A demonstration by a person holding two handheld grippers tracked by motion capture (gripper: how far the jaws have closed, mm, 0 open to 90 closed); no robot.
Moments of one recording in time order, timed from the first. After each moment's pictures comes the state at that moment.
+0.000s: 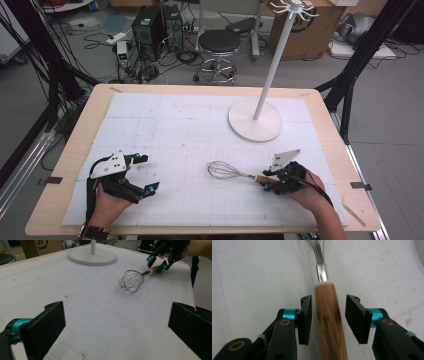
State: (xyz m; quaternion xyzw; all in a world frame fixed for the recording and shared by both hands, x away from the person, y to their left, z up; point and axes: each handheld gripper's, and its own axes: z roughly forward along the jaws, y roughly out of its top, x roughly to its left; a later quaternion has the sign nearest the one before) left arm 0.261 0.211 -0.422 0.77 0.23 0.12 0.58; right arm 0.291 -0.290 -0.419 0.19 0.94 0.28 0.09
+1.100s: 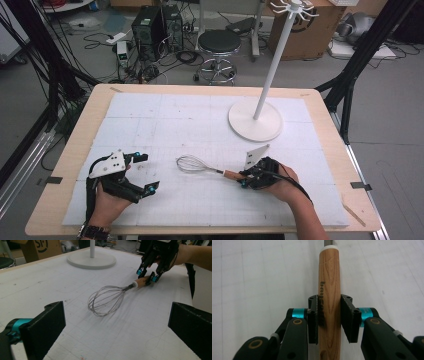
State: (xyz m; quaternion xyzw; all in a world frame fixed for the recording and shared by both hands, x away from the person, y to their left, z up) left arm 0.261 0.210 -0.418 0.77 0.23 0.12 0.59; right arm 0.316 -0.215 -0.426 0.11 0.95 0.29 0.05
